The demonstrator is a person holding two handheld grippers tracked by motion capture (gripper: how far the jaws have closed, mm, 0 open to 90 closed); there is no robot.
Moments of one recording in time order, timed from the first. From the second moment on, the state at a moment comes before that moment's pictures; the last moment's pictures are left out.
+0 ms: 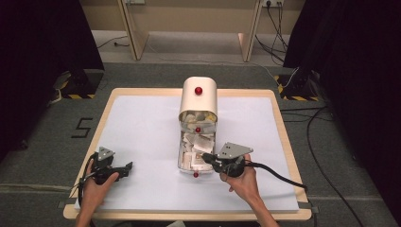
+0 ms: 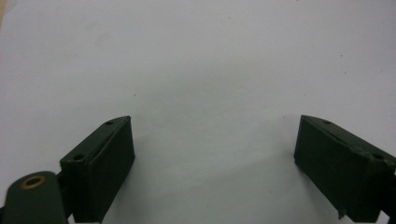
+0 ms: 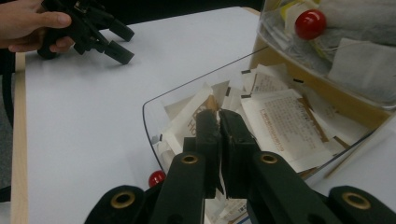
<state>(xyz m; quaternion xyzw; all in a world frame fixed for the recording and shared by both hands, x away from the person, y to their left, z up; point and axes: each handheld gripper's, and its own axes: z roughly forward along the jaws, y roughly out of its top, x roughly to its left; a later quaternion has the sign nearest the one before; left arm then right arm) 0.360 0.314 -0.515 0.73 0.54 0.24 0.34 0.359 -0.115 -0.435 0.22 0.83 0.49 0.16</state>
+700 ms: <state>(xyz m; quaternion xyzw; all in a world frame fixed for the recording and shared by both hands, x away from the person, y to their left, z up) 0.360 0.314 -0.515 0.73 0.54 0.24 0.34 0.365 -0.157 -0.406 0.26 0.80 0.51 0.20</state>
